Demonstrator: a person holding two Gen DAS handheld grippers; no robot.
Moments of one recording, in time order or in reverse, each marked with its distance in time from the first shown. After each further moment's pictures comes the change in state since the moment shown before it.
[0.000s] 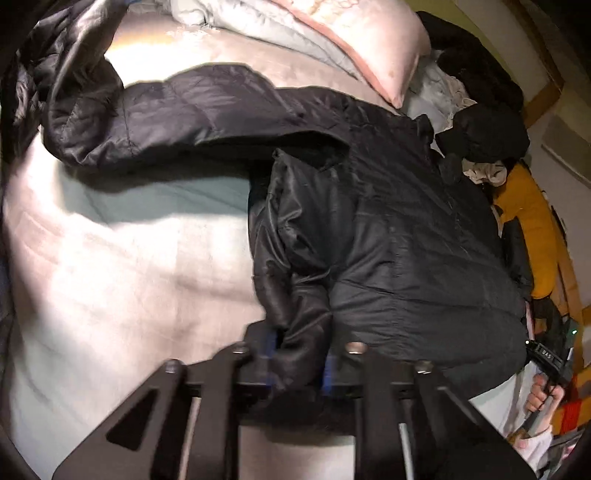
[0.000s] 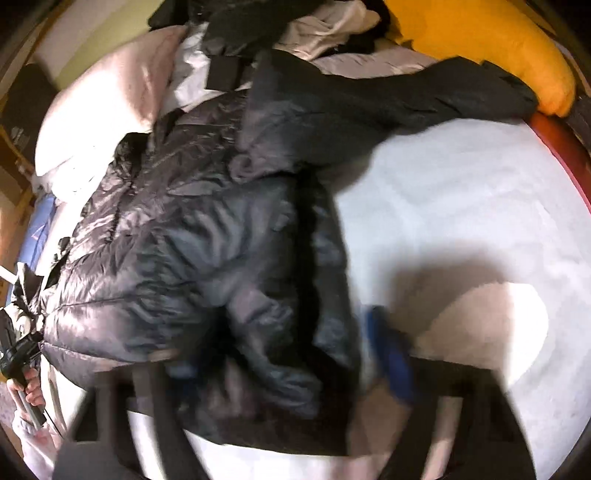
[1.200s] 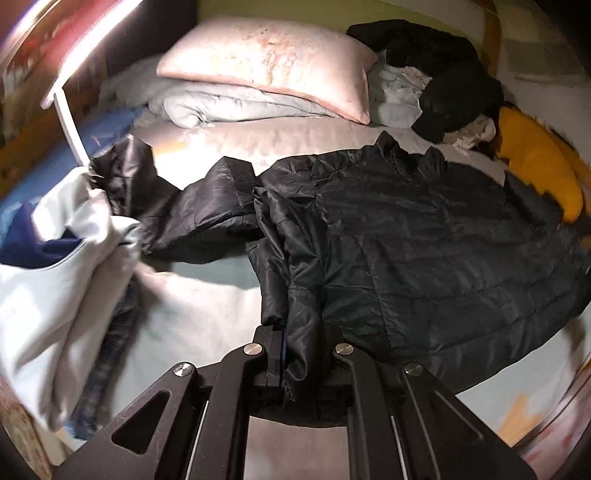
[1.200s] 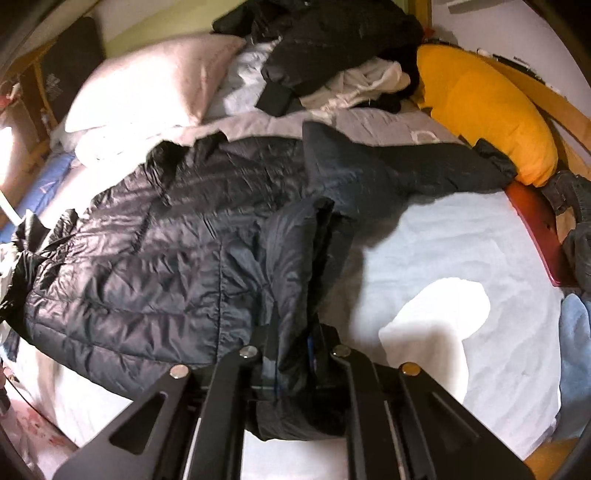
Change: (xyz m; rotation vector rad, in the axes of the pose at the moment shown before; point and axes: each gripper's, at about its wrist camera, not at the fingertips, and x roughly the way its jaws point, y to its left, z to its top) left arm -0.102 -0.065 -0.074 0.316 -0.188 0.269; right arm -0.081 0.052 -0.039 -0.185 -0.144 -0.111
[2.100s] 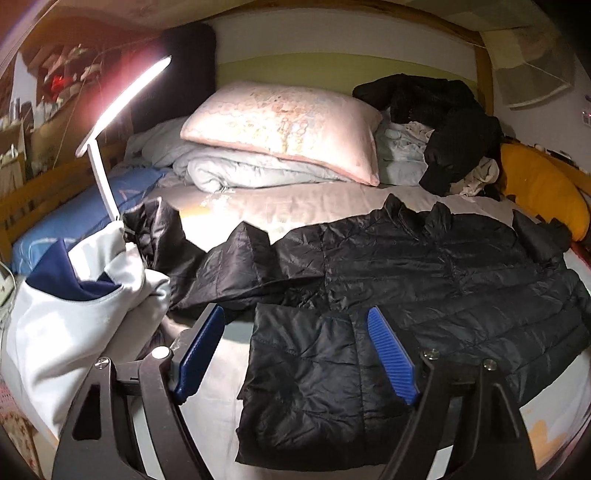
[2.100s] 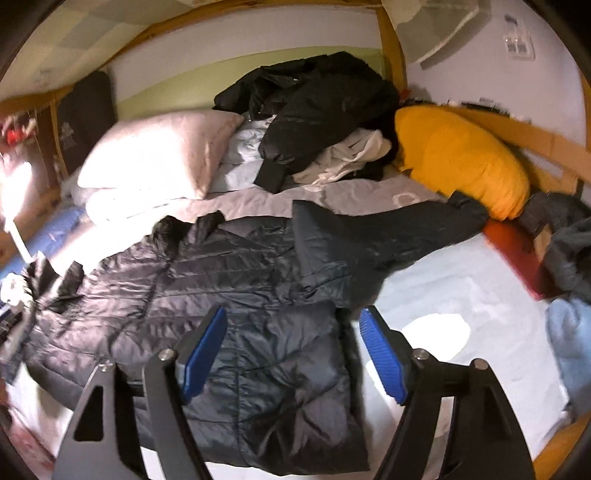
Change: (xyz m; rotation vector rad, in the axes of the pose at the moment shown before) left arm -0.021 -0.008 0.004 0.018 -0.300 0.068; right arm -0.028 -0.012 -0.006 0.081 -0.292 0.020
